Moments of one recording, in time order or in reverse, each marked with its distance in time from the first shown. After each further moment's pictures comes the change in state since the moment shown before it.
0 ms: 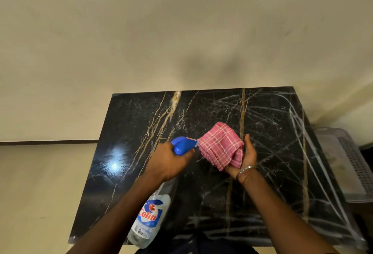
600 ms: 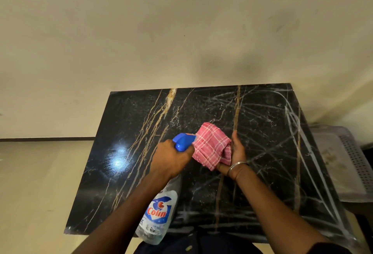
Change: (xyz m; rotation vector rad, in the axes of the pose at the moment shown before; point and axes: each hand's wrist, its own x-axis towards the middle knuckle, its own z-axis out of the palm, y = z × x) left_hand -0.005 0.026 0.045 -0.030 0.099 -0.039; right_hand 0.004 -0.011 -0.016 -0.119 -0.033 0.096
